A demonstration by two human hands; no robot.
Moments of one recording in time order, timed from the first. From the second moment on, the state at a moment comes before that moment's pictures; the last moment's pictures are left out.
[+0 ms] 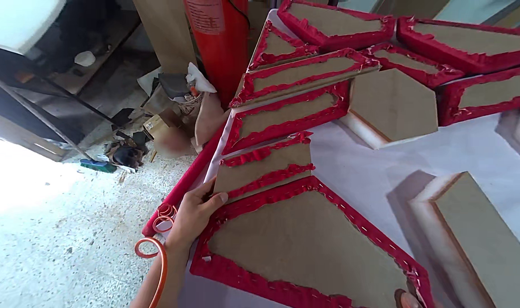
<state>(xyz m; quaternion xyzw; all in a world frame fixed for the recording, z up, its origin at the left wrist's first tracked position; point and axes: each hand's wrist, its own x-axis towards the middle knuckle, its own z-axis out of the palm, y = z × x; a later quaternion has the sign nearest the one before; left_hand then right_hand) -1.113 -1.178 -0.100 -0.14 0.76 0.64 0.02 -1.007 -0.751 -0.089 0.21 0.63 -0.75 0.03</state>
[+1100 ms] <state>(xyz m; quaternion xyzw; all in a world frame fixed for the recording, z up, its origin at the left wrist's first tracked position) -1.124 -1.177 -0.095 -0.13 0.83 0.54 0.01 -1.005 -0.605 -0.079 0.20 0.97 -0.12 -0.08</state>
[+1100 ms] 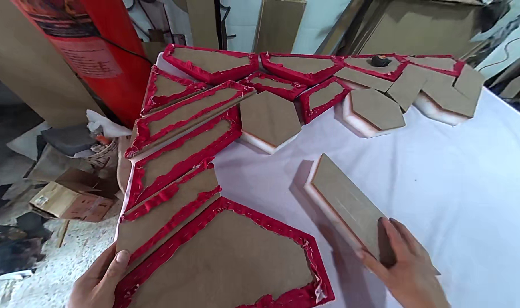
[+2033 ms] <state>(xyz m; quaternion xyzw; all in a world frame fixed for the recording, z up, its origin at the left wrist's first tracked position) -1.122 -1.184 -0.104 -0.14 0.82 0.55 -0.02 -1.004 -0.607 -0.096 0.19 0.97 -0.12 -0.08</state>
